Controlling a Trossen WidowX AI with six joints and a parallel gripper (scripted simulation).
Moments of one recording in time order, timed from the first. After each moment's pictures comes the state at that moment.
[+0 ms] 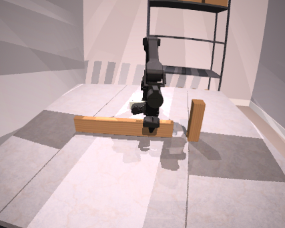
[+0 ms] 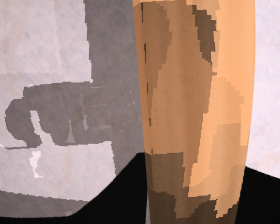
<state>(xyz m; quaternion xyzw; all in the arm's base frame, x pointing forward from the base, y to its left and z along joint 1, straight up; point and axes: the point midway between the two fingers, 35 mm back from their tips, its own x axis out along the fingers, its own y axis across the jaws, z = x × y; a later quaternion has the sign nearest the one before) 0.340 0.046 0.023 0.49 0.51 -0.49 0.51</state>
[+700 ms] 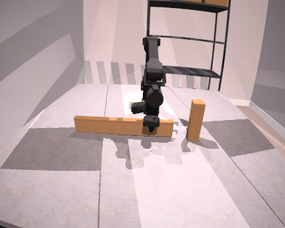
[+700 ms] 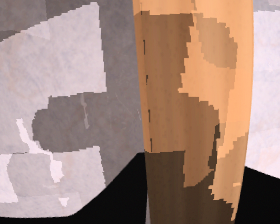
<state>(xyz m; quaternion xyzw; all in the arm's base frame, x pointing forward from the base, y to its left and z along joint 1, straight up) 0.340 0.046 0.026 0.49 0.51 -0.49 0.51</state>
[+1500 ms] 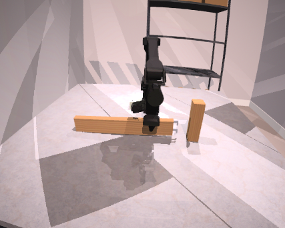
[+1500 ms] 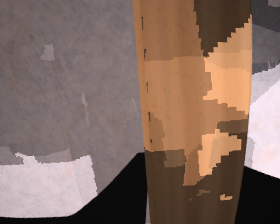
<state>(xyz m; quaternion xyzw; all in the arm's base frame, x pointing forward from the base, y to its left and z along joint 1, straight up) 0.340 0.046 0.030 0.49 0.51 -0.49 0.51</state>
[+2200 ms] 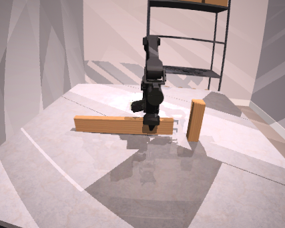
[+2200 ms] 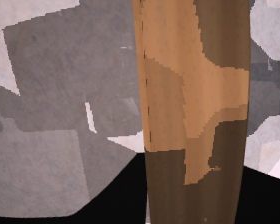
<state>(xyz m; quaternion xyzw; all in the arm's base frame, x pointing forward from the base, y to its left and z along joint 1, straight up) 0.339 0.046 0.033 0.49 0.51 -0.49 0.51</state>
